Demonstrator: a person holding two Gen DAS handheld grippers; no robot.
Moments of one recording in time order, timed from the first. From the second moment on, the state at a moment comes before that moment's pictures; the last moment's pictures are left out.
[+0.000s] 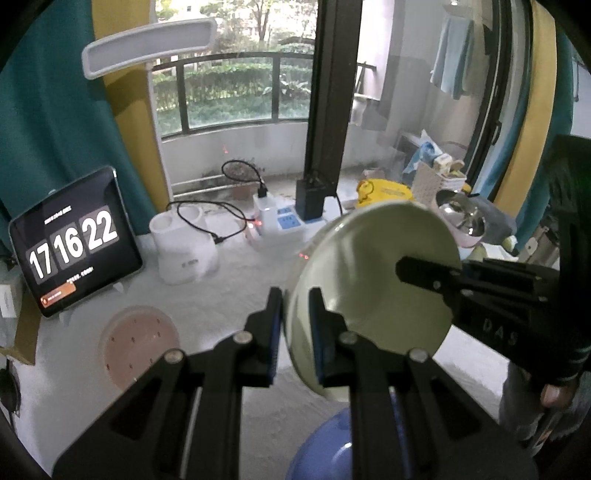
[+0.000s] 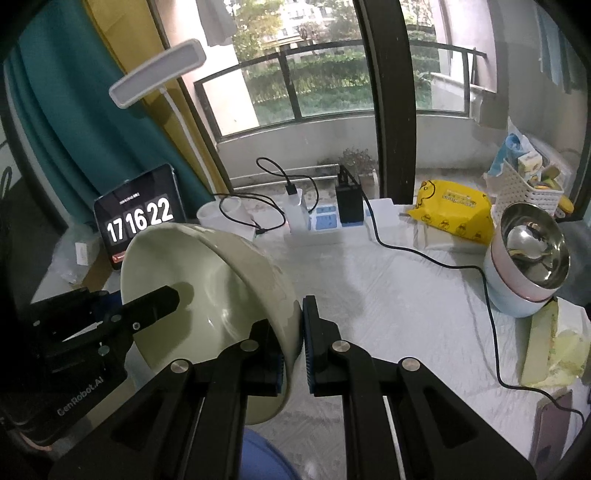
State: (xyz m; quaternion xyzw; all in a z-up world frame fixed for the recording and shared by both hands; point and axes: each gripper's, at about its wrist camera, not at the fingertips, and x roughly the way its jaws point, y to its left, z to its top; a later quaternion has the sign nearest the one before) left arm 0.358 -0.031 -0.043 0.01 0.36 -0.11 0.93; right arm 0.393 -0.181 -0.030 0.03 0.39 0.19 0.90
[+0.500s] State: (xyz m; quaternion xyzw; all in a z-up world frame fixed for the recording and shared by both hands) left arm 0.320 -0.026 -0.032 0.01 0.34 -0.11 0.93; right arm 0.354 -0.177 -0.016 0.02 0.38 0.19 0.91
